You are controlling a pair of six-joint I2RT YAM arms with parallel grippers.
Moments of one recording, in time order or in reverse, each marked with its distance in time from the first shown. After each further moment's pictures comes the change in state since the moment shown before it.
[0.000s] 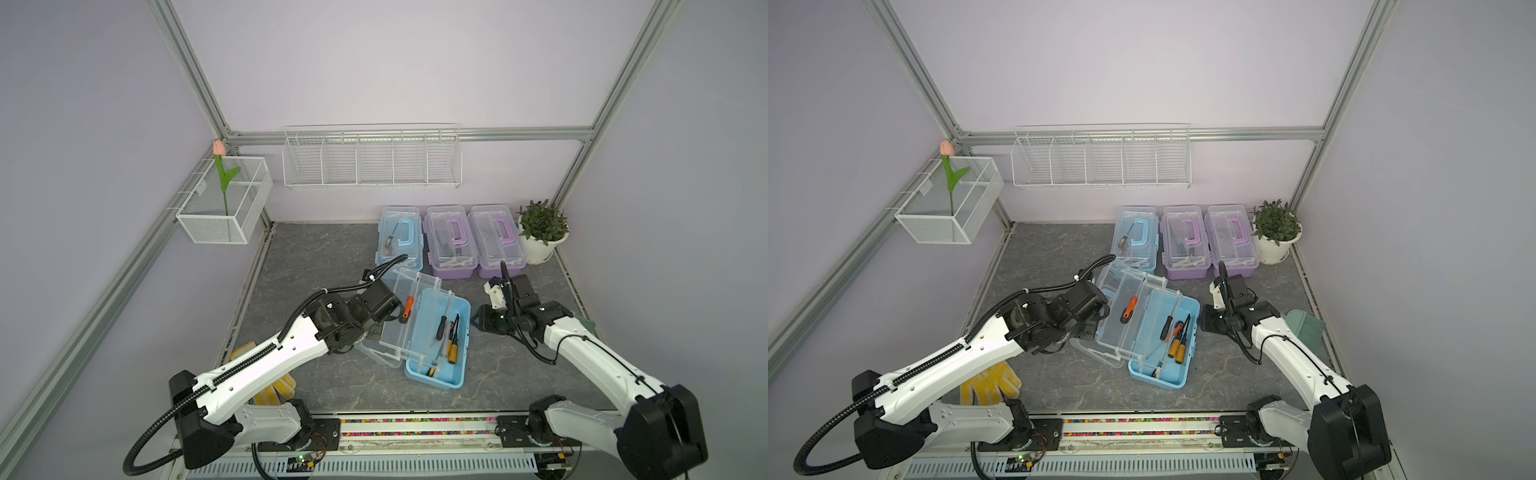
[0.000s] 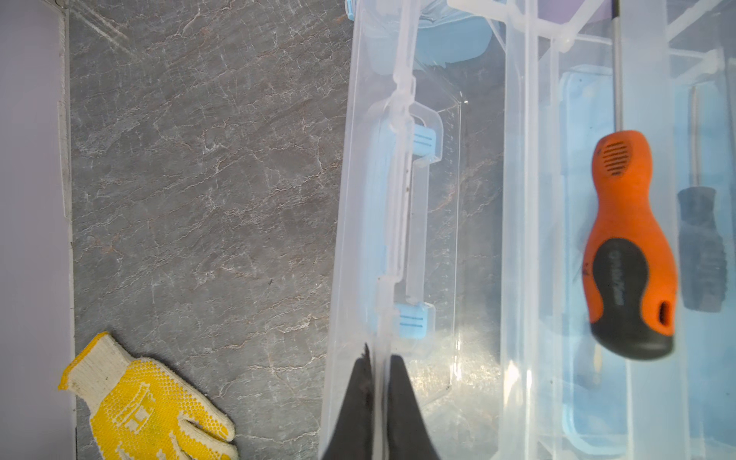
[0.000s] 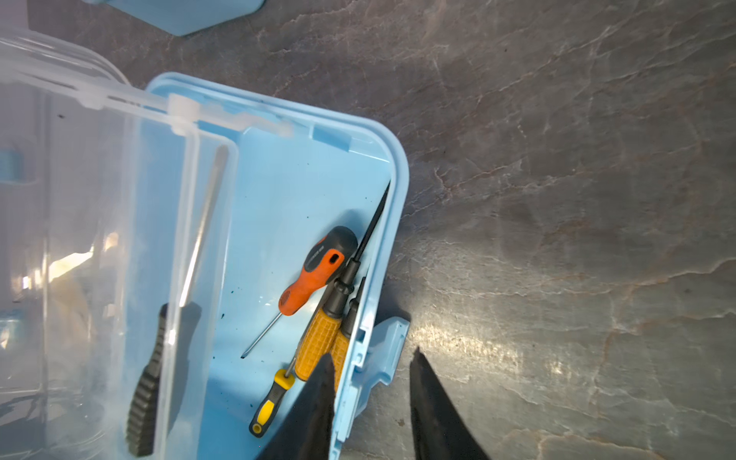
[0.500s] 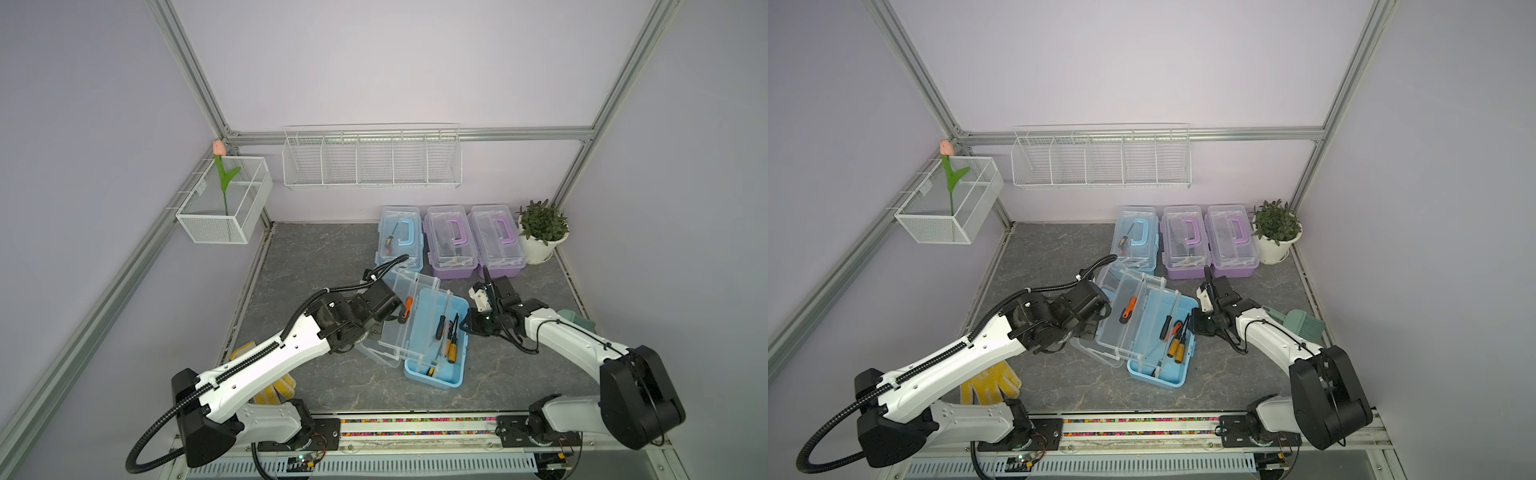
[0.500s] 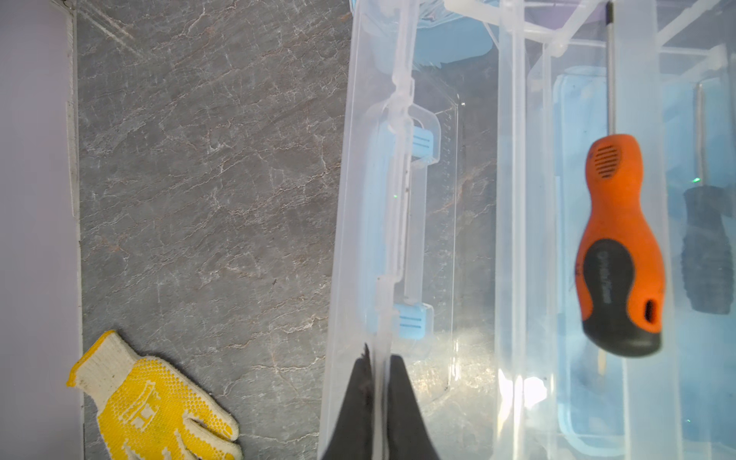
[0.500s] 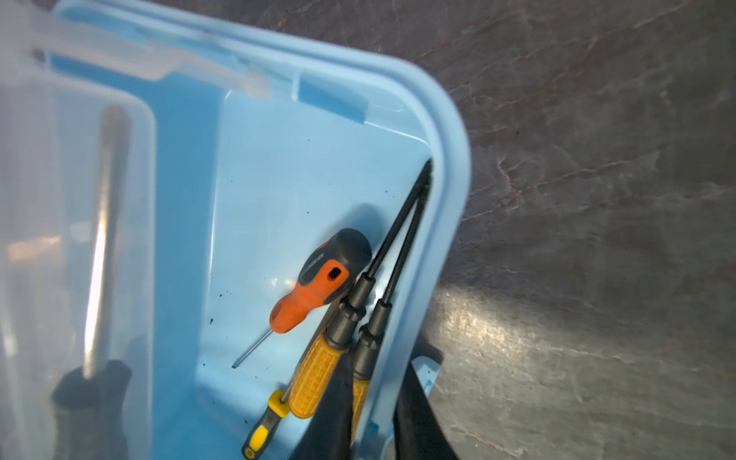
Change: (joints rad) left arm 0.000 0.020 0.000 -0.012 -0.012 0.000; right arm 0.065 0.161 -0.018 0.140 -0.044 0.032
